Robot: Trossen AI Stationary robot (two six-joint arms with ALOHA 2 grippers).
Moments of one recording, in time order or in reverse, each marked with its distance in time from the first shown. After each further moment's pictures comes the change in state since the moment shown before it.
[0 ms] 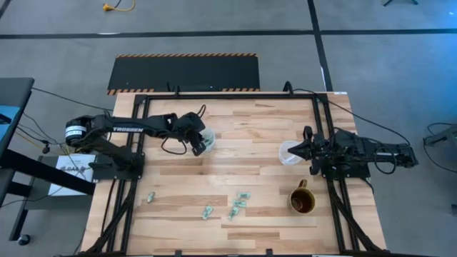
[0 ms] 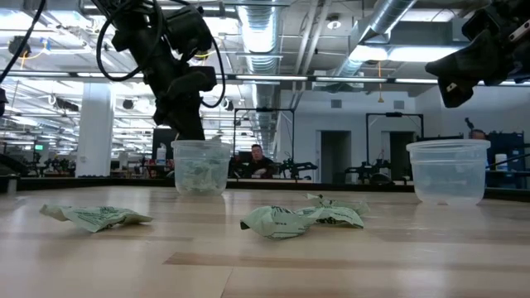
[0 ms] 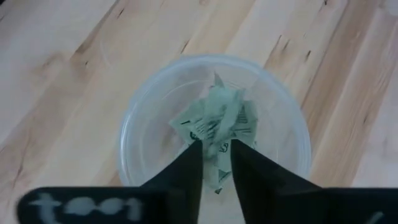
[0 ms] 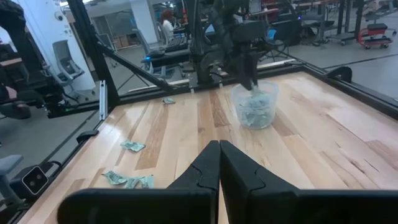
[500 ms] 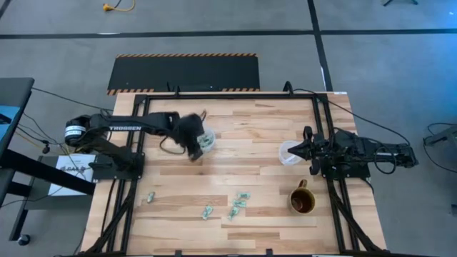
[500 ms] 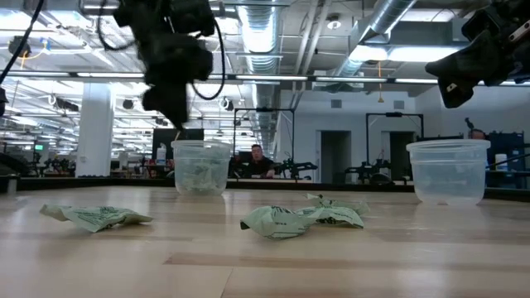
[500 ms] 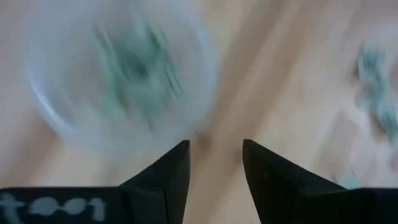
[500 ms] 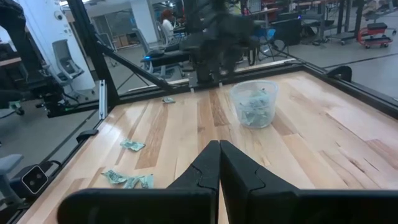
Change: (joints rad) left arm -0.071 -0.003 0.160 -0.341 0.203 -0.145; right arm 0.000 0.000 0.000 -0.002 0.000 0.000
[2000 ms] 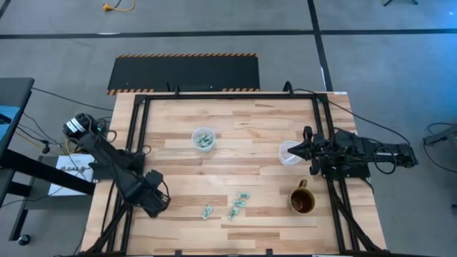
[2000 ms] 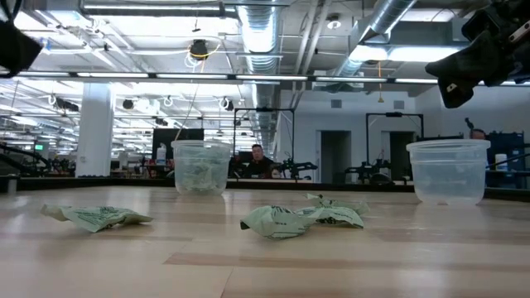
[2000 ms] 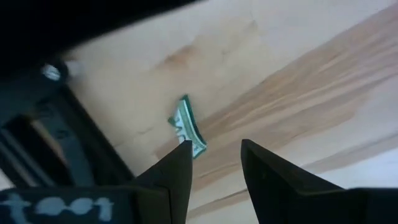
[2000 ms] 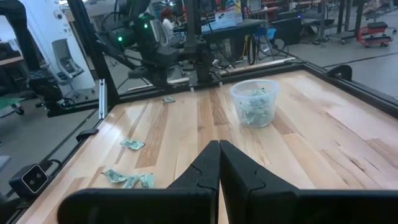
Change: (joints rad) left arm -1.003 -0.024 -0.146 -0.355 -0.132 -1.470; right arm 0.000 0.000 0.000 -0.003 0.000 0.000
